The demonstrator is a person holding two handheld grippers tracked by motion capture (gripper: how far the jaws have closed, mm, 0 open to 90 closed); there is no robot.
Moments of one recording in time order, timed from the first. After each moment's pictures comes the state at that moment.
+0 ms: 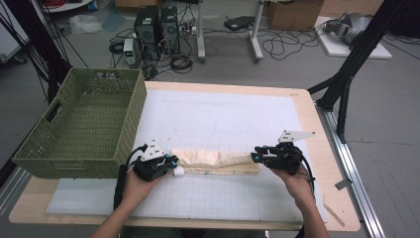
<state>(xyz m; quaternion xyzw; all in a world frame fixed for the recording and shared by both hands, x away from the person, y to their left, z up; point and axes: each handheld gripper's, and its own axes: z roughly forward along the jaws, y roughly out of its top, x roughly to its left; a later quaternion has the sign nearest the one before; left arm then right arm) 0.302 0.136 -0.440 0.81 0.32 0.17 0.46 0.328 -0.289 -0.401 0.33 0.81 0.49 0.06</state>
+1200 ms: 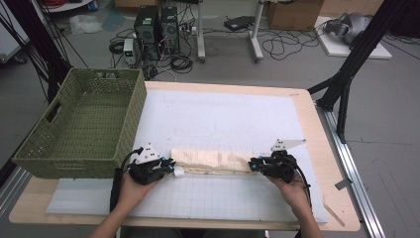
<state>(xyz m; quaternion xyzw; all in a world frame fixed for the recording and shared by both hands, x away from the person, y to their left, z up) 0.295 0.147 -0.442 0.81 0.32 0.15 0.46 0.317 -0.284 -0.427 0.34 0.83 0.45 0.04</state>
